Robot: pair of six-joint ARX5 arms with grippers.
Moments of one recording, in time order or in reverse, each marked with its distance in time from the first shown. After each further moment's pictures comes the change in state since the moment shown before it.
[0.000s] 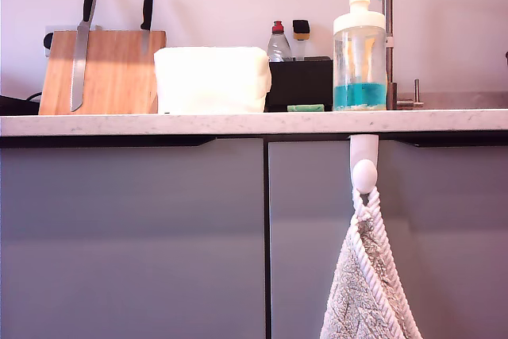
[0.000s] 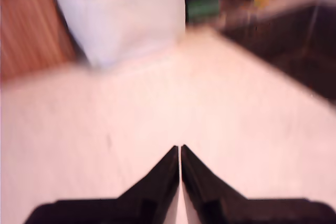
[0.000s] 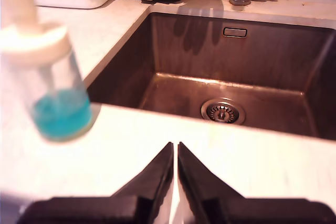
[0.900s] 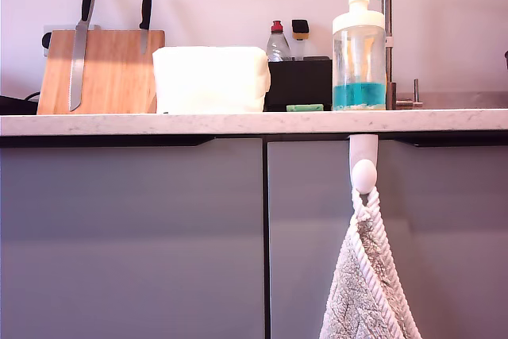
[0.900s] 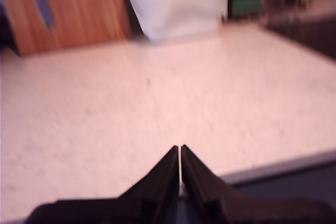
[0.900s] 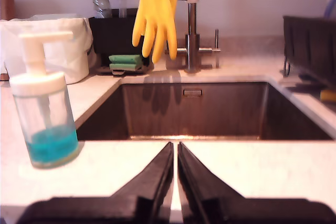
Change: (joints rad) left arm 0.000 -0.783 -0.603 0.129 -0.195 -0.098; right arm 0.000 -0.625 -0.316 -0.006 0.147 0.106
